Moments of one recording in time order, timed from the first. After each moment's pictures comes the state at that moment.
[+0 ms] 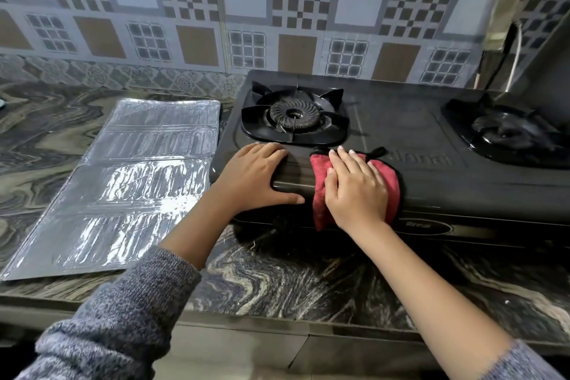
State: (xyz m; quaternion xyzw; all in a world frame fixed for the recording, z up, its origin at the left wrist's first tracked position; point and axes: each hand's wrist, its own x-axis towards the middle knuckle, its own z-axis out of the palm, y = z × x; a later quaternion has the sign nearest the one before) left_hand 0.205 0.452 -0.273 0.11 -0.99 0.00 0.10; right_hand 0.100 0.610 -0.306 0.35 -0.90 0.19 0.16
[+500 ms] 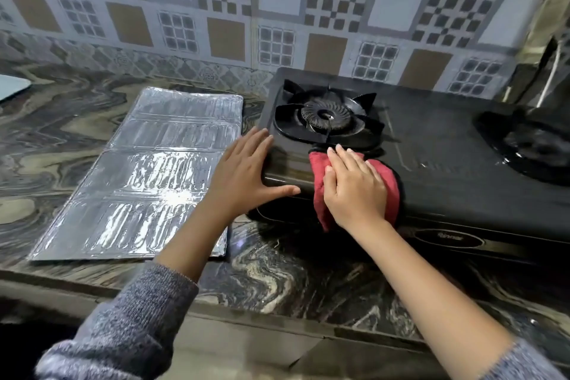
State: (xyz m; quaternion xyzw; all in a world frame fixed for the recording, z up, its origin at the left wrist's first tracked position) left_hand 0.251 0.411 -0.296 0.21 -0.95 -0.07 0.22; right_hand 0.128 0.565 -0.301 0.39 -0.90 0.16 0.12
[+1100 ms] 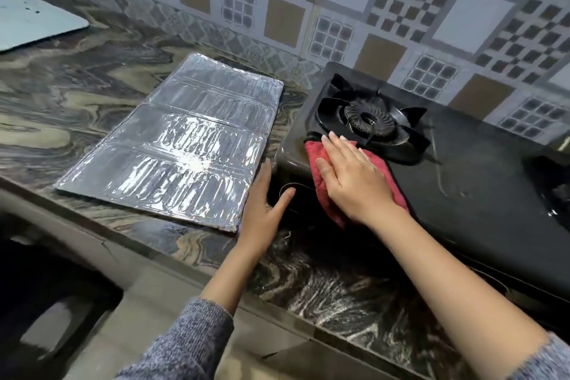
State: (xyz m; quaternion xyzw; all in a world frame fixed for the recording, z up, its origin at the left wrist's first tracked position) left_hand 0.261 0.457 -0.395 0.33 -0.68 -0.52 0.40; right_hand 0.127 0.529 -0.286 0.57 -0.82 0.09 0.00
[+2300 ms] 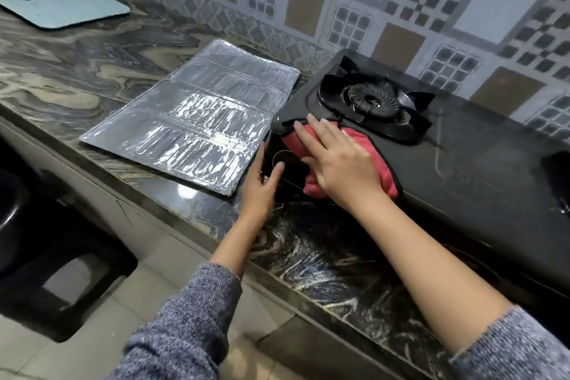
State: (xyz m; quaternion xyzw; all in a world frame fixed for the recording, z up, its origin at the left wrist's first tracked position) left_hand 0.247 0.489 -0.401 0.39 -0.58 -0.54 0.46; right_hand 0.118 0.549 -0.316 0.70 -0.67 0.11 0.21
